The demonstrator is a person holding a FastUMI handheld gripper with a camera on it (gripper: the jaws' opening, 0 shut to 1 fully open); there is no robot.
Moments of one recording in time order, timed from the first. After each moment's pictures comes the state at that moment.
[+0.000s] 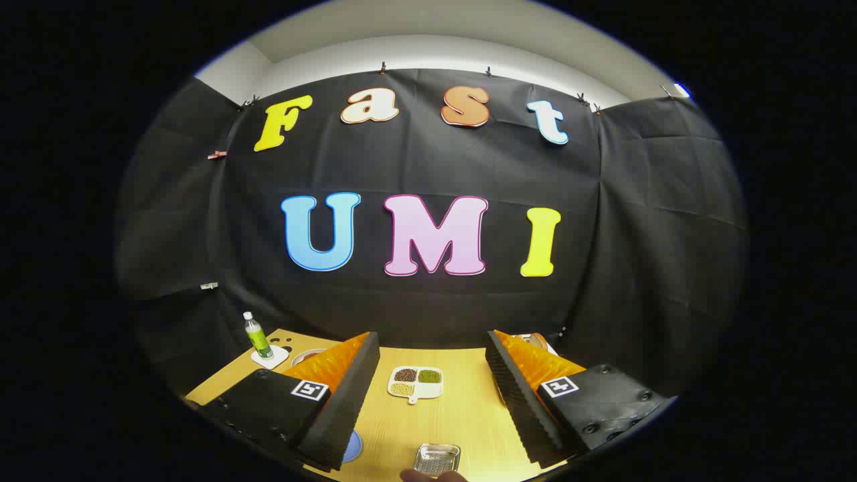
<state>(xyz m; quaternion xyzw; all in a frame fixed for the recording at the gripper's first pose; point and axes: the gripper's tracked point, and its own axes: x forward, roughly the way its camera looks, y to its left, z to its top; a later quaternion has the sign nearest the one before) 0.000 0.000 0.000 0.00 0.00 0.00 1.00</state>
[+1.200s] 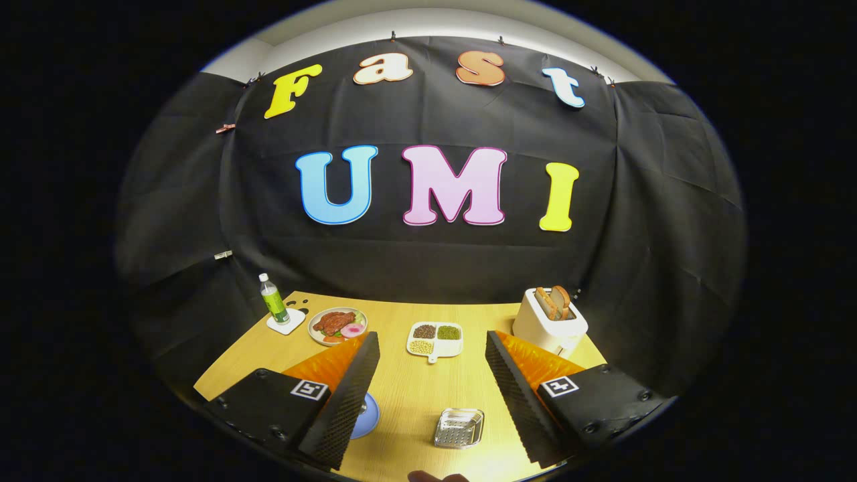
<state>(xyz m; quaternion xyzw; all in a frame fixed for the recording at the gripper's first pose) -0.017 0.035 -0.077 0.01 0.10 0.03 0.99</state>
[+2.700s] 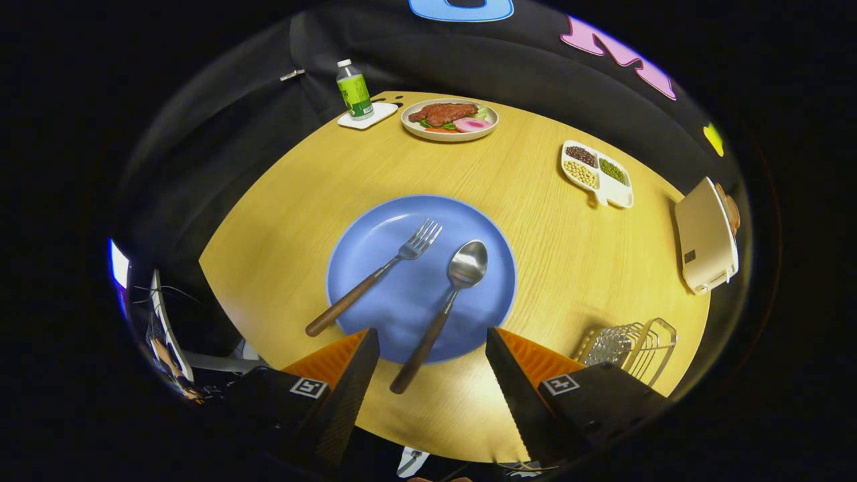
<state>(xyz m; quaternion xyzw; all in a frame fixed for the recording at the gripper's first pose) -0.028 0.208 -0.386 -0.11 0.47 0.22 0.85</state>
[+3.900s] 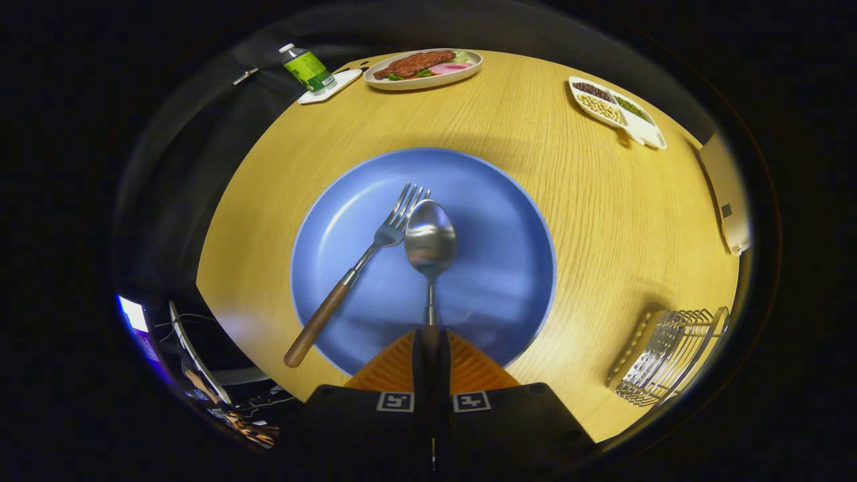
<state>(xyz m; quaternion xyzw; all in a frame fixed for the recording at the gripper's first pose) -0.021 0.213 -0.434 -0.03 0.57 0.21 0.79</state>
